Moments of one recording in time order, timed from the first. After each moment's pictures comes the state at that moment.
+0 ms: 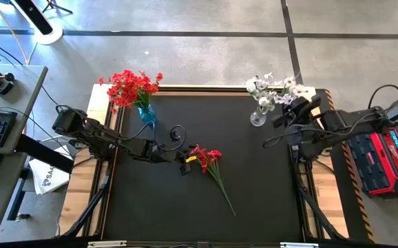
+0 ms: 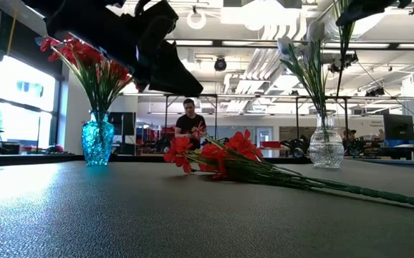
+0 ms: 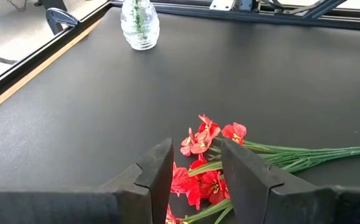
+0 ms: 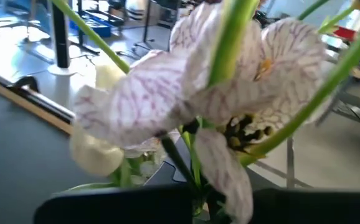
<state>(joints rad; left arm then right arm) -0.21 1.56 0.75 0.29 -0.49 -0.21 0.26 0.86 1.06 -1.25 1.30 0.81</state>
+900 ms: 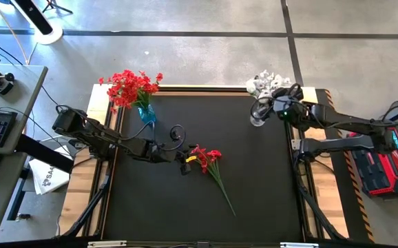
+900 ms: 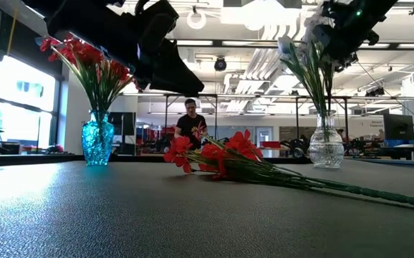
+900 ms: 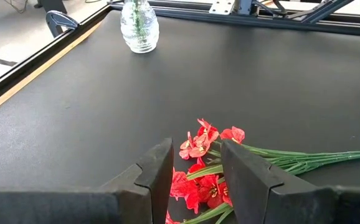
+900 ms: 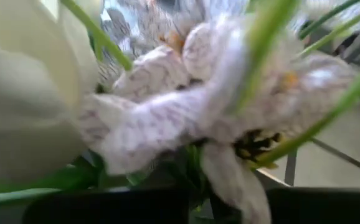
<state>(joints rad) -0.21 1.56 0.75 0.30 -0.49 -0.21 -0.27 0.87 0.88 -0.74 0.80 0.30</state>
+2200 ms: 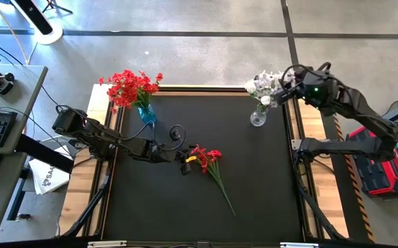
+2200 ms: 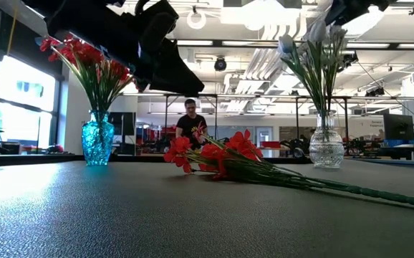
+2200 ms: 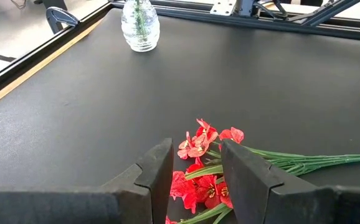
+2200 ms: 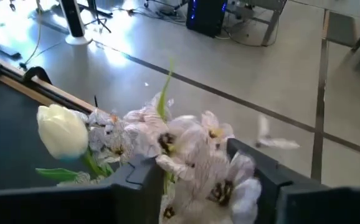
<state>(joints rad) -0.21 1.56 0.75 0.30 -0.49 -0.23 -0.45 0.87 1.28 -0.96 0.59 0.24</state>
